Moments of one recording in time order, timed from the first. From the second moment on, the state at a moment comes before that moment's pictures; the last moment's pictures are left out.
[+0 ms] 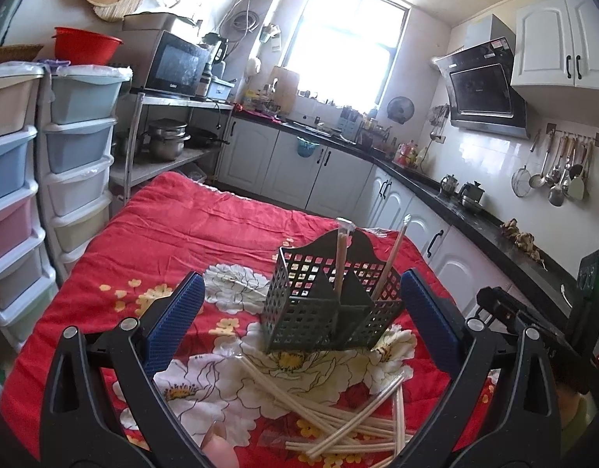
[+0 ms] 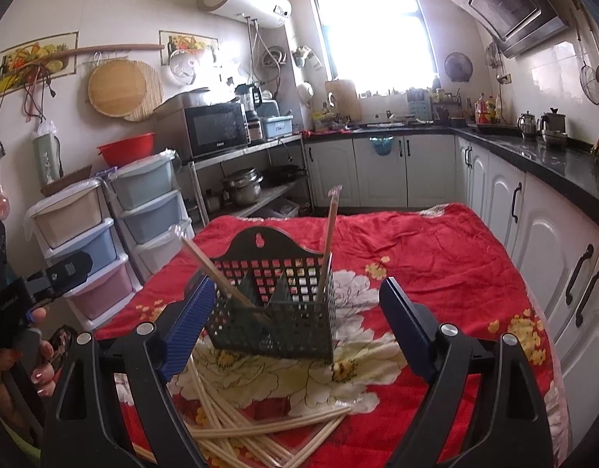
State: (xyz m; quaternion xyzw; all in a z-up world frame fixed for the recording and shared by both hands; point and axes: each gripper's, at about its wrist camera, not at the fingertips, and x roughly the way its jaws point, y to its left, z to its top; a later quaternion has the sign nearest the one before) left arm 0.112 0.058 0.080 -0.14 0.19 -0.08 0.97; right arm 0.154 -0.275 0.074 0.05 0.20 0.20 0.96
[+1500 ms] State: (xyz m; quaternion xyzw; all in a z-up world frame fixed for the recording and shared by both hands) left arm 0.166 0.071 -0.037 -0.19 0.38 -0.08 0.90; right arm 0.197 -0.280 -0.047 0.08 0.42 0.15 0.89
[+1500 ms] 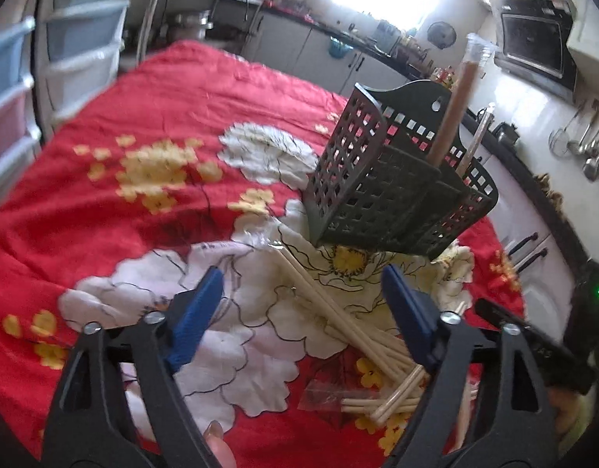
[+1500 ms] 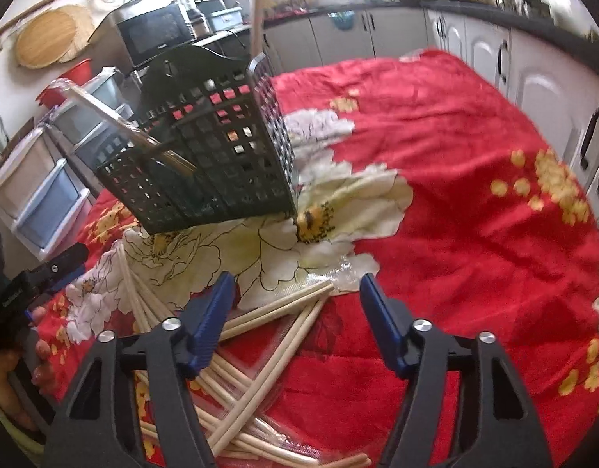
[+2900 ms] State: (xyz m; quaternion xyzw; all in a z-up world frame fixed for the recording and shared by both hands) left arm 0.178 0.104 -0.016 -0.27 0.36 -0.10 0.89; right arm 0.238 -0.307 -0.035 0.14 0.43 0.14 0.88
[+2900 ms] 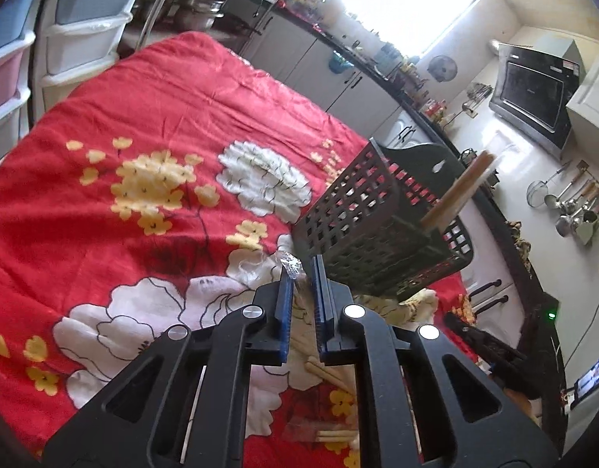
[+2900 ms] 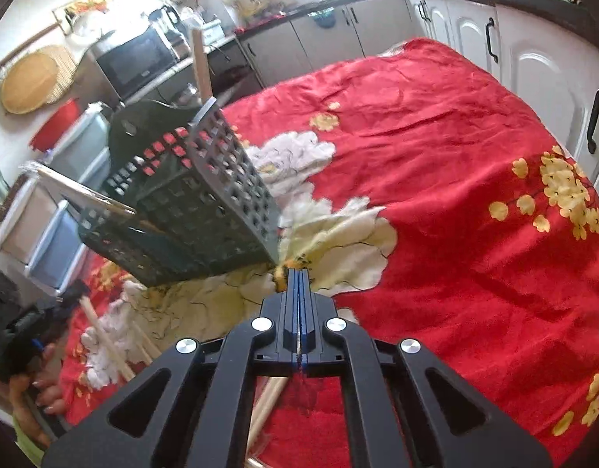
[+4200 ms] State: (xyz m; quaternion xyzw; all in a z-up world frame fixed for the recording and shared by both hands) left arm 0.155 0.078 0.069 -0.23 0.28 -0.15 0.92; right arm 0.203 -0.288 0.059 0.17 0.33 0.30 0.88
